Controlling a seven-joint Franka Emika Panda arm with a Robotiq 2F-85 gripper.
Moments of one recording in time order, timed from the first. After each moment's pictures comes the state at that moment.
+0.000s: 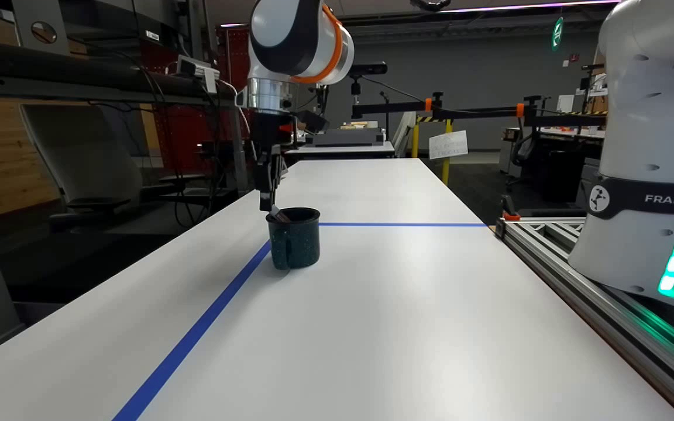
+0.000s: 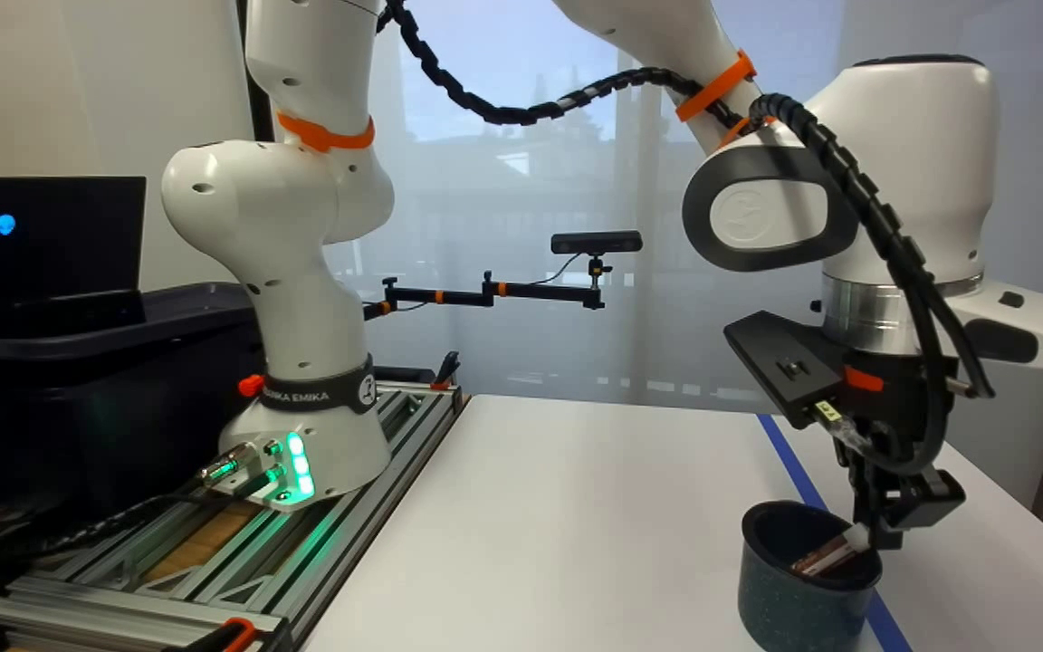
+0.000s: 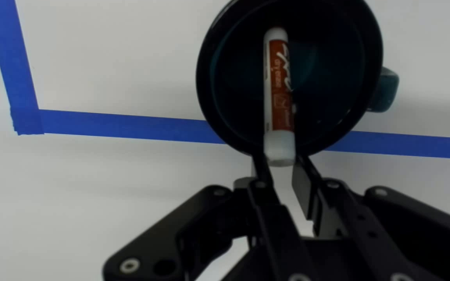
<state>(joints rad) -0.20 0.30 -0.01 -2.25 0.16 2.68 -0.44</state>
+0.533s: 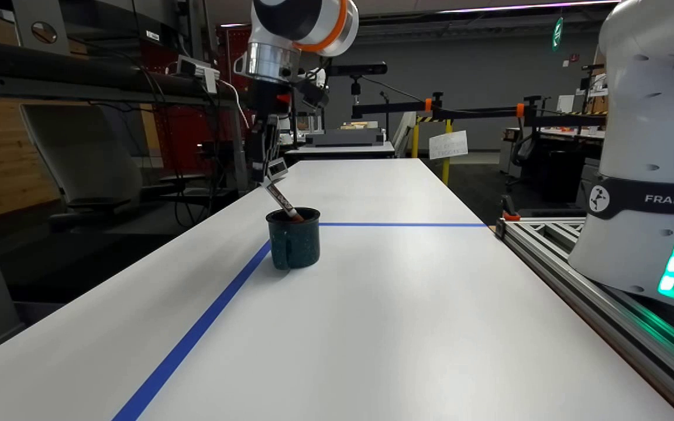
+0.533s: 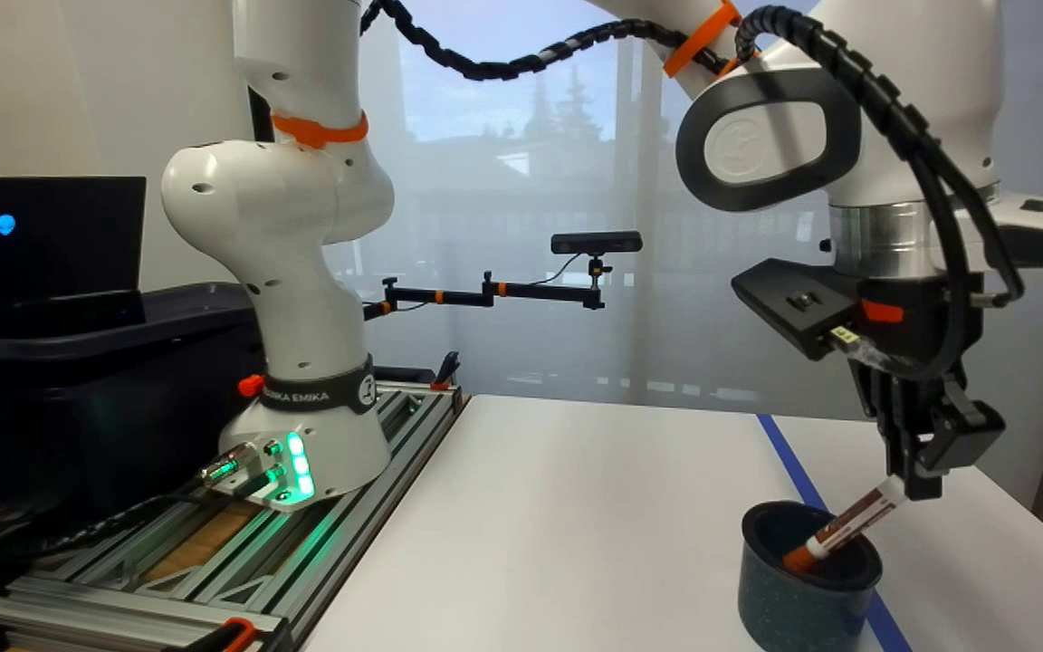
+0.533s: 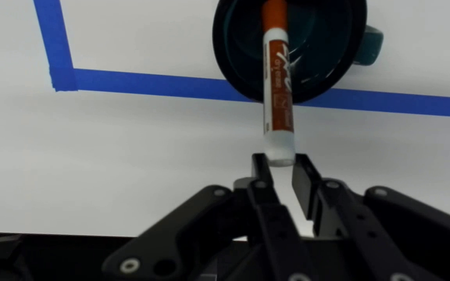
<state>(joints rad) -0.20 0.19 -0.02 -2.27 0.16 2.67 -0.44</state>
